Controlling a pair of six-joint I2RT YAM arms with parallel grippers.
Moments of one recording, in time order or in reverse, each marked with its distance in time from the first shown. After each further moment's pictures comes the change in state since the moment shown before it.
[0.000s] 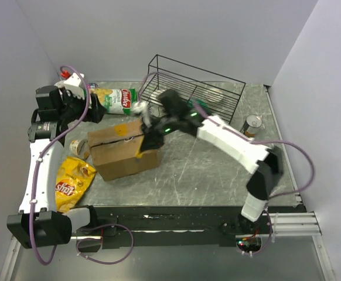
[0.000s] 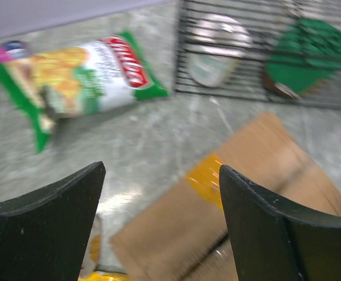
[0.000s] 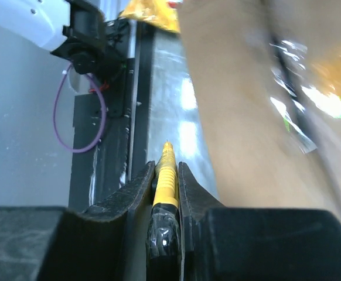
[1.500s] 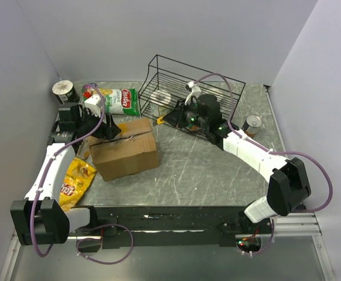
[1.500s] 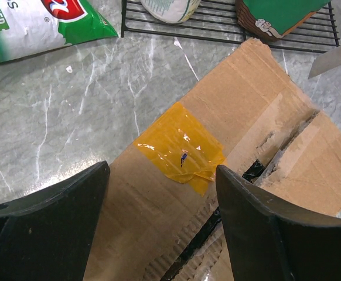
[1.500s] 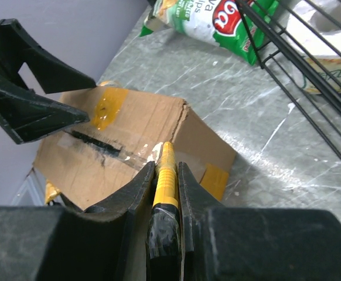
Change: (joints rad) left arm -0.077 0.006 -0.308 0.130 0.114 -0.017; right arm -0.280 -0.300 -0.584 0.743 0.453 0.731
